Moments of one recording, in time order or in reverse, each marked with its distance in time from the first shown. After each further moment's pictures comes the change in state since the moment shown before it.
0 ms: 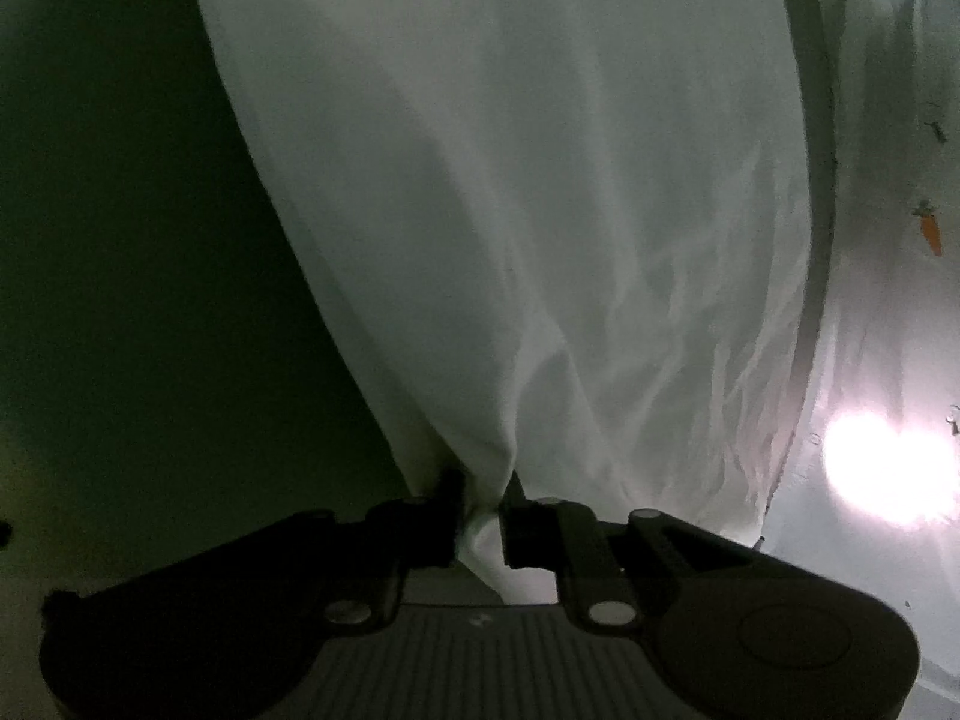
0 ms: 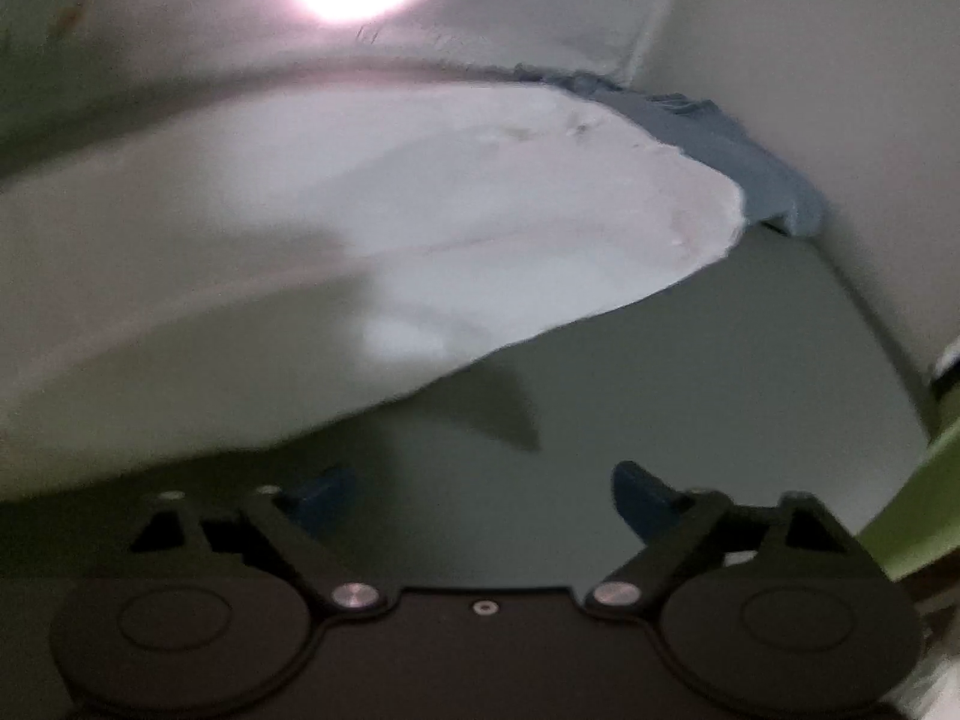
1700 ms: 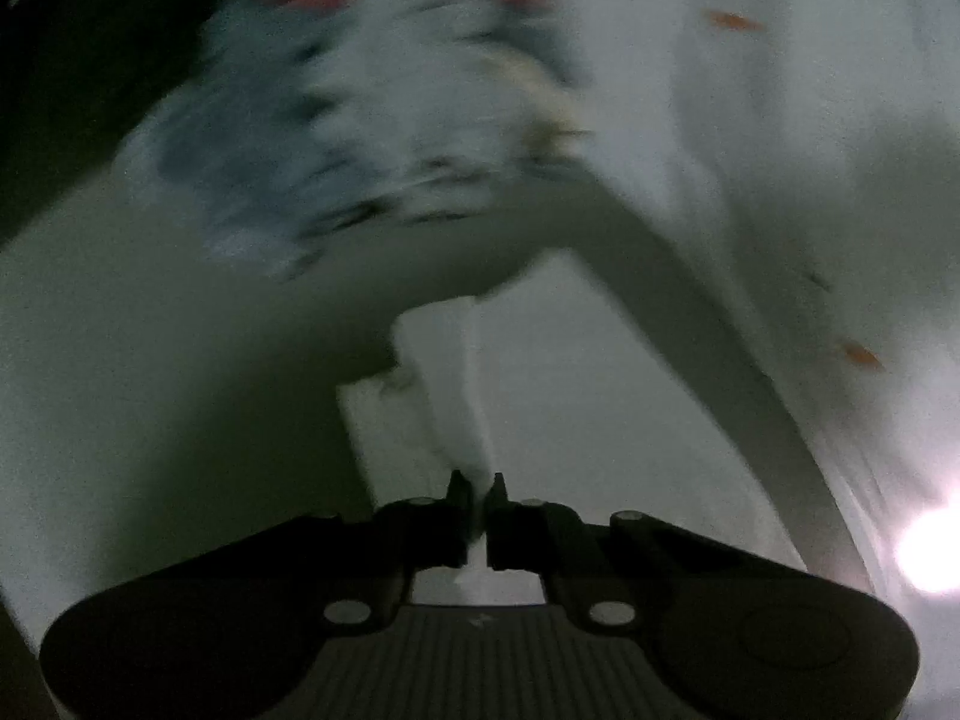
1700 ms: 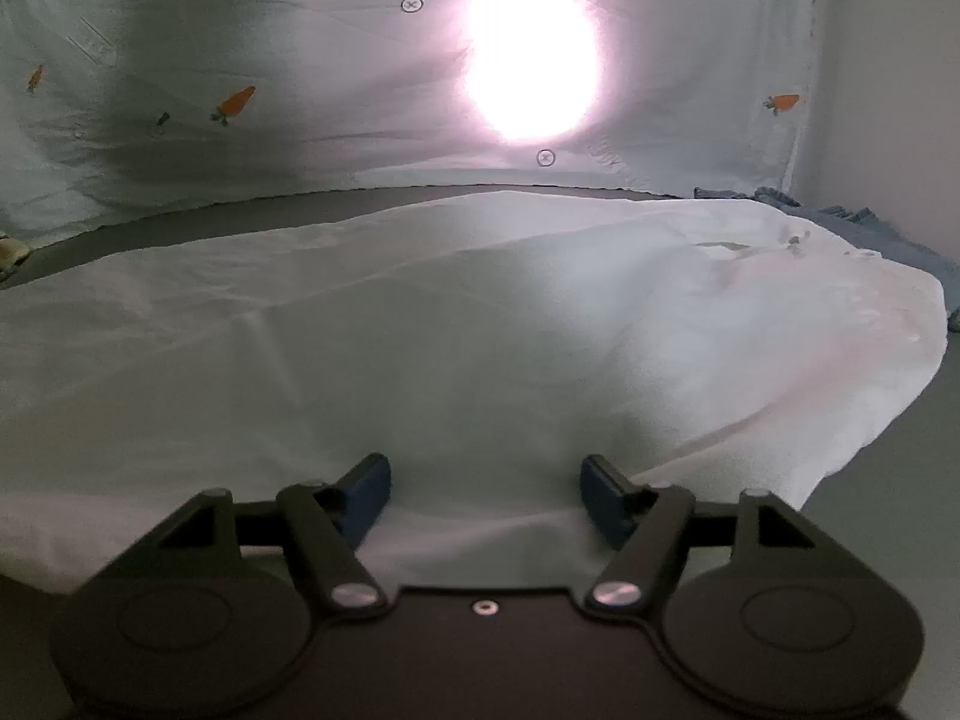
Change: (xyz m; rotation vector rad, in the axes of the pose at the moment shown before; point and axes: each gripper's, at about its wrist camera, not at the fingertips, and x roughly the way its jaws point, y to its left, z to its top) left arm -0.100 -0.066 0.005 0.518 -0.781 0.125; right arm 0.046 0.095 -0.028 -0.096 -0.274 0.268
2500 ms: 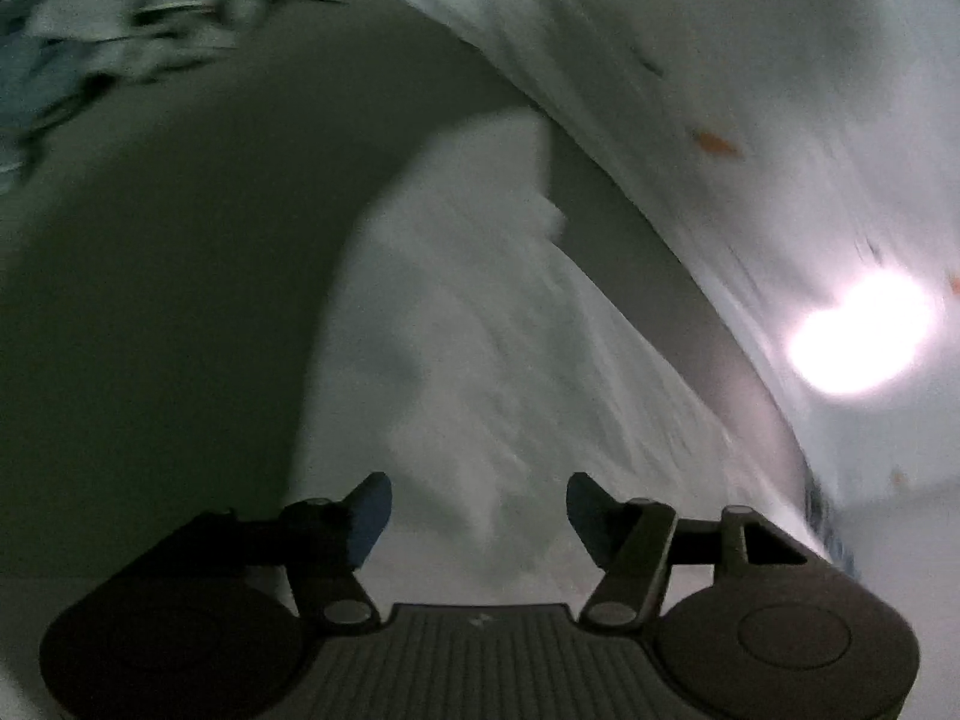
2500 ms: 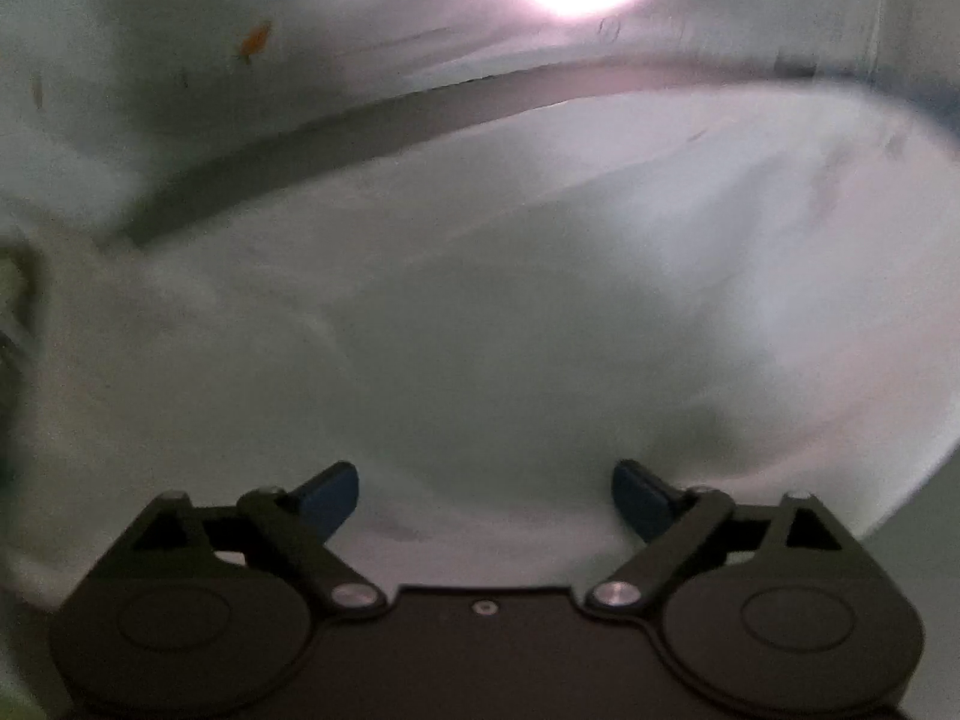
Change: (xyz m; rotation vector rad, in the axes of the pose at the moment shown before) left arm 0.053 -0.046 -0.004 0.053 0.336 -0.200; right arm 0.022 -0.024 0.068 0.283 0.338 0.345
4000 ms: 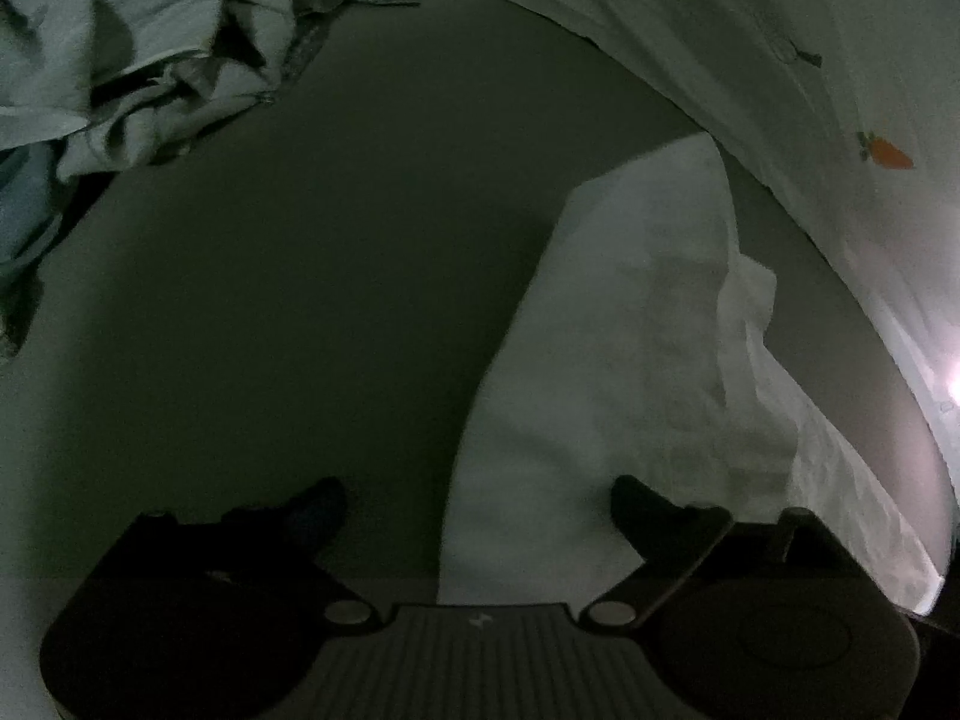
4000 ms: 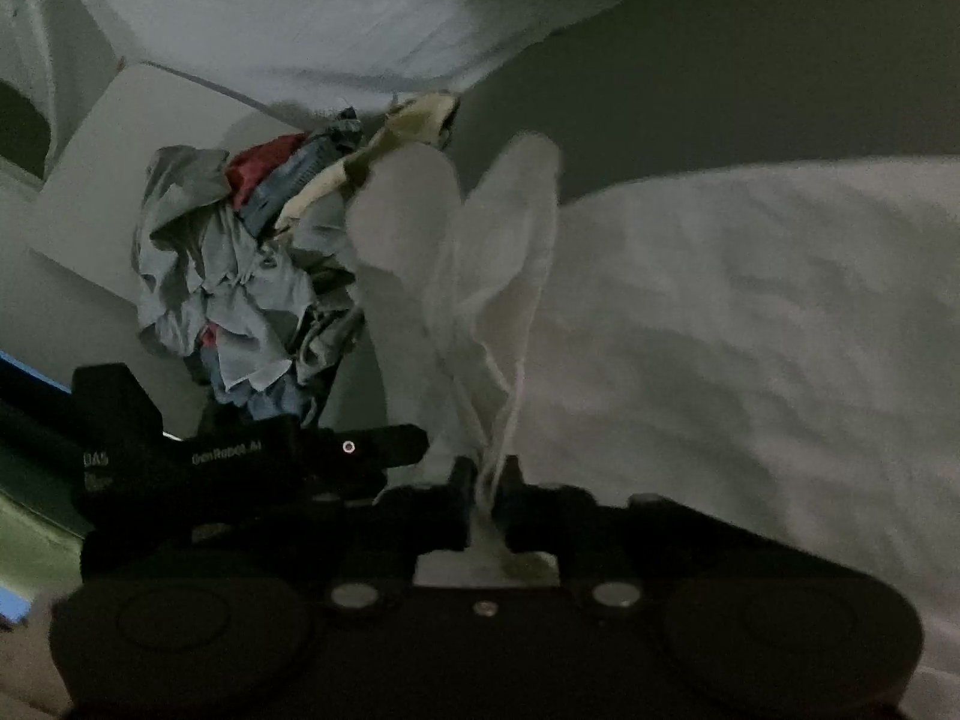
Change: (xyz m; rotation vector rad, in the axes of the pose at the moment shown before) left arm 0.074 0.002 0.071 0.080 0.035 0.275; right arm 0.201 0.201 0.061 -0.274 0.410 0.658
